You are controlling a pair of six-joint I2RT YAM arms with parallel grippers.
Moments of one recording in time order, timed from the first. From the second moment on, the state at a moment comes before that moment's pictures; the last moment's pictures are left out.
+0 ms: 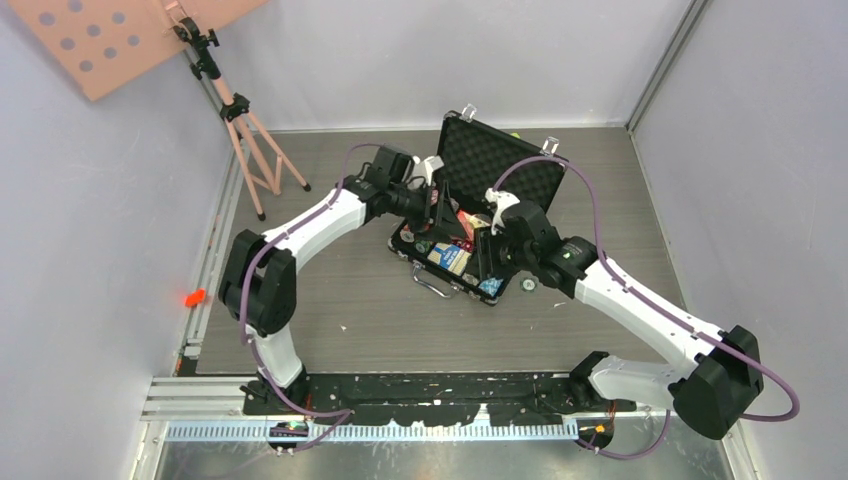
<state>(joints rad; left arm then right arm) -0.55 1.78 1.41 -0.40 0.80 -0.66 0.66 1.15 0.91 -0.53 -0.08 0.41</state>
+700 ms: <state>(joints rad) -0.60 1.82 1.43 -0.47 0.89 -0.66 0.67 1.21 1.00 -0.47 -0.12 0.31</state>
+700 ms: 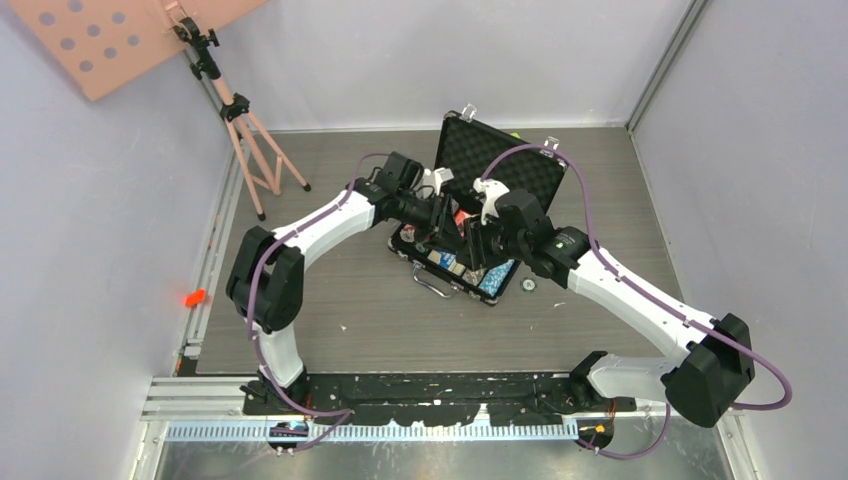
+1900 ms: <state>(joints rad) -0.83 1.62 1.41 -0.79 -0.33 -1.29 0.68 0.78 0.73 -0.36 0.41 0.47</state>
